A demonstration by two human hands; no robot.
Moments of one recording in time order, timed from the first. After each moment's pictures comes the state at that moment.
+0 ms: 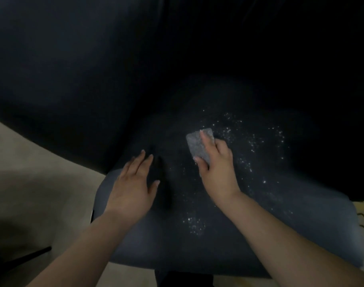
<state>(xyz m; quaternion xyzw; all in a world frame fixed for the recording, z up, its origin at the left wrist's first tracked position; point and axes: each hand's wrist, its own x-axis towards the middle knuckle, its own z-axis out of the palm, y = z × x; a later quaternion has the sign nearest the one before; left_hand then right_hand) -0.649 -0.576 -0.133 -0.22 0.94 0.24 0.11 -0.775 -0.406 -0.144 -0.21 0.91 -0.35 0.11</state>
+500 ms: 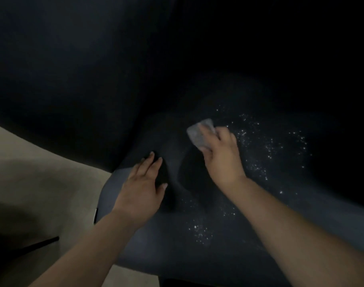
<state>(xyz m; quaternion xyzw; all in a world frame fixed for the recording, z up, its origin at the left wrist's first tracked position) -0.657 -0.576 -0.153 -0.25 0.92 0.27 0.15 -0.813 -0.432 -0.160 -0.30 0.91 -0.27 0.12</state>
